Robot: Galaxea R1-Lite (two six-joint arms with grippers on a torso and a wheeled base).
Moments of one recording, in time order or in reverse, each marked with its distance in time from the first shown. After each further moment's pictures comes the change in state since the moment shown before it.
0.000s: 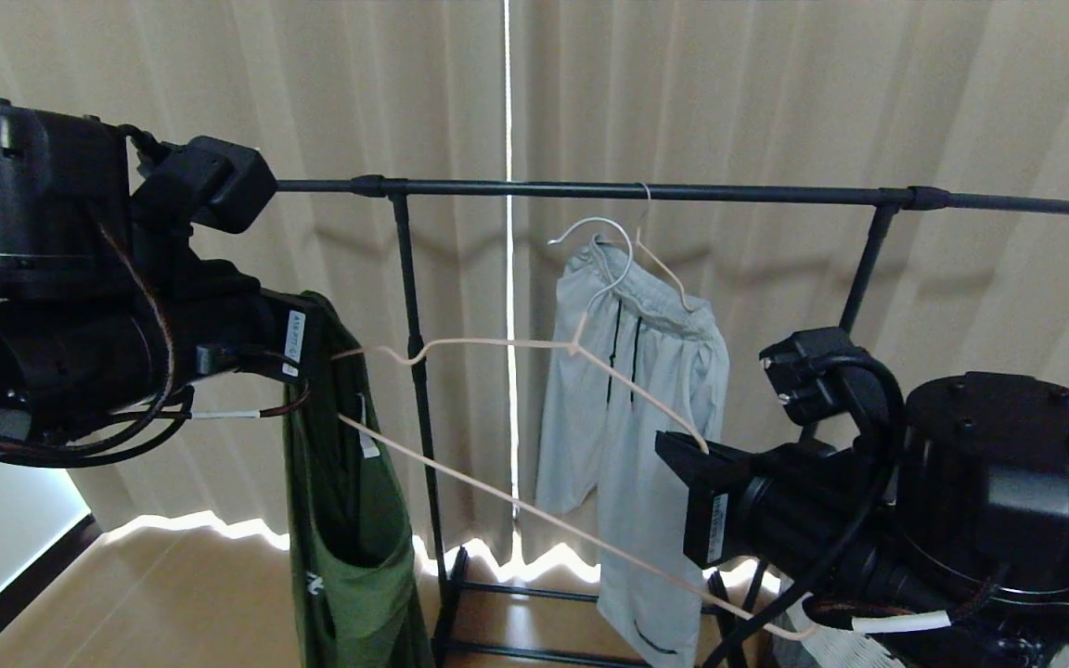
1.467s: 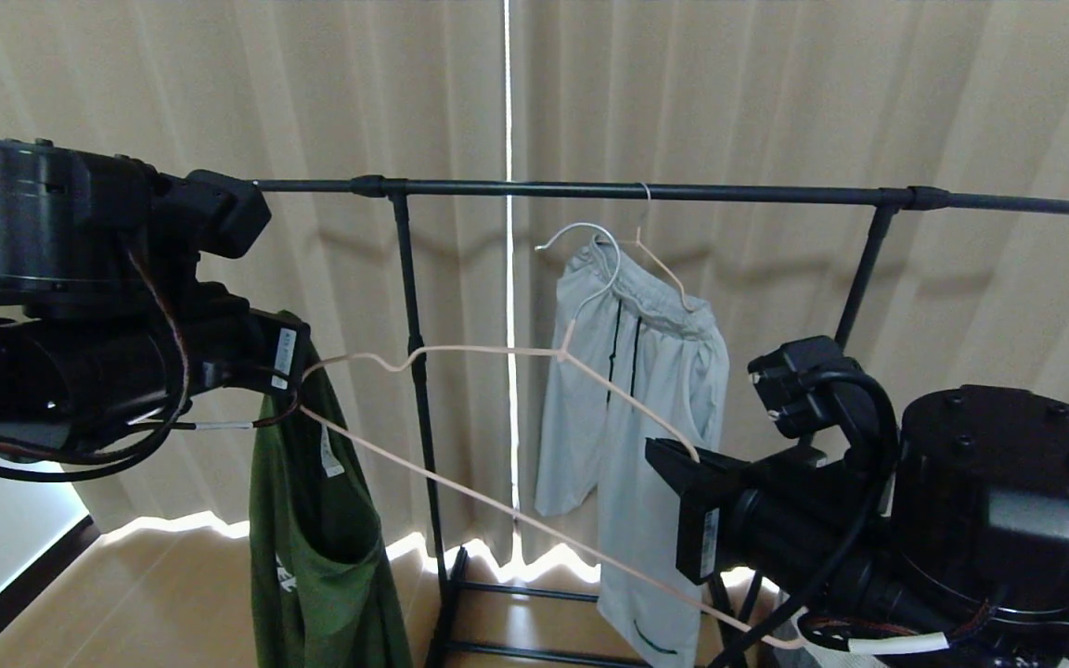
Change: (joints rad) left arm 0.040 0.024 0.031 0.001 0.097 0.000; right arm 0.019 0.014 0.011 -0.028 0.005 -0.030
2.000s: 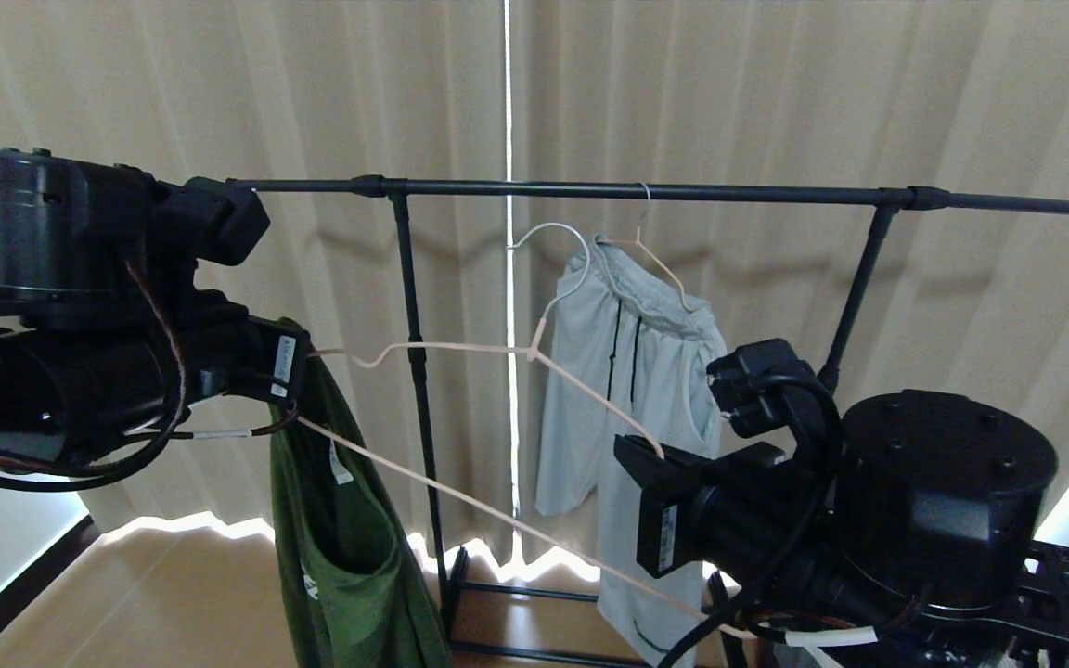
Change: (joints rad) left arm -0.010 -0.009 0.018 0.000 -0.001 -0.022; right arm 0.019 0.082 -0.027 -0.078 0.001 -0.004
